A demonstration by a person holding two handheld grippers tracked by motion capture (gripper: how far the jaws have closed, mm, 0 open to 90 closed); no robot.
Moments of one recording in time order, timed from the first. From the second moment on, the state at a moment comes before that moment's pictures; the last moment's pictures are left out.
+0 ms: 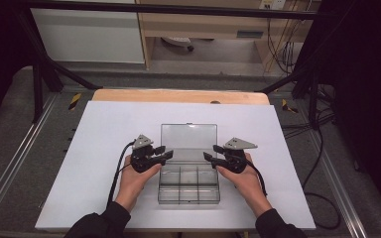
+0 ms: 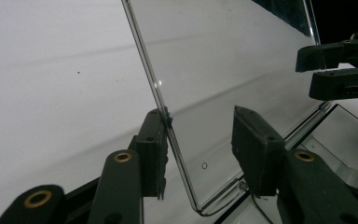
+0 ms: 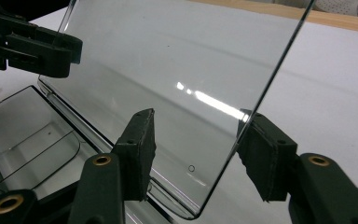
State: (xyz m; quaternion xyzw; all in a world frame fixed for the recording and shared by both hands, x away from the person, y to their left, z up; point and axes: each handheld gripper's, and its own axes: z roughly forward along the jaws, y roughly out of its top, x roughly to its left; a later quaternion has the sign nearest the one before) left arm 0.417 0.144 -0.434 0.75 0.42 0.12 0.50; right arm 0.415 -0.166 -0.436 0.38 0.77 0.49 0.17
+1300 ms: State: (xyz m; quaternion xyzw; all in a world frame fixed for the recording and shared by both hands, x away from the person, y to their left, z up) left arm 0.423 0.141 -0.445 0.75 0.43 0.09 0.50; right arm 0.420 -0.170 -0.443 0.41 0.76 0.49 0.14
